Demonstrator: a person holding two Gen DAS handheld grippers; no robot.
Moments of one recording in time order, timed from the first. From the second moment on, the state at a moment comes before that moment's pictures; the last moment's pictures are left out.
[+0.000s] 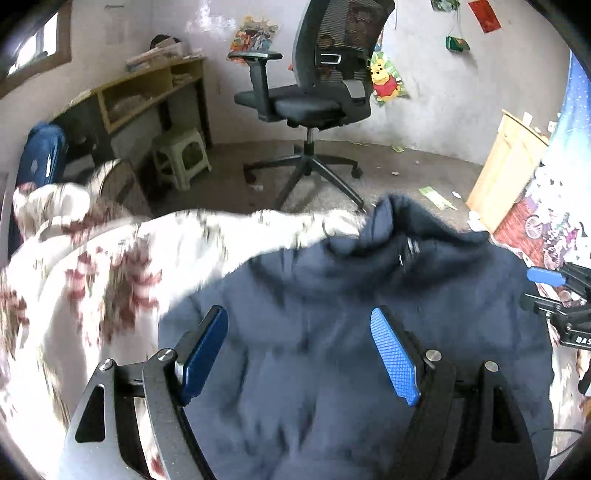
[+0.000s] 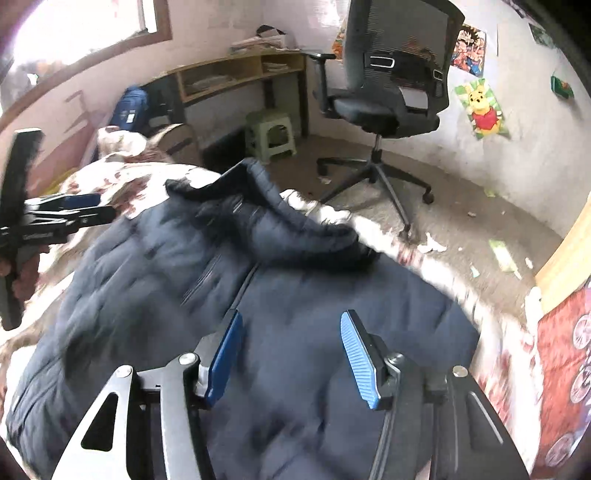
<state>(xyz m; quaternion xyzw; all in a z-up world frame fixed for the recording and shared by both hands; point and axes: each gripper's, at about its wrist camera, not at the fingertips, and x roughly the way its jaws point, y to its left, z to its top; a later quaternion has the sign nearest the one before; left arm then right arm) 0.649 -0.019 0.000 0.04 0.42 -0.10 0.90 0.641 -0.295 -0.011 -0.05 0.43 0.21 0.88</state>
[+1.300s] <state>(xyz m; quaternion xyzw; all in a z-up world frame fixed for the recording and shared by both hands) 0.694 -0.008 -0.033 0.05 0.47 -0.13 0.87 0.701 -0.315 -0.021 0.00 0.45 0.26 0.86</state>
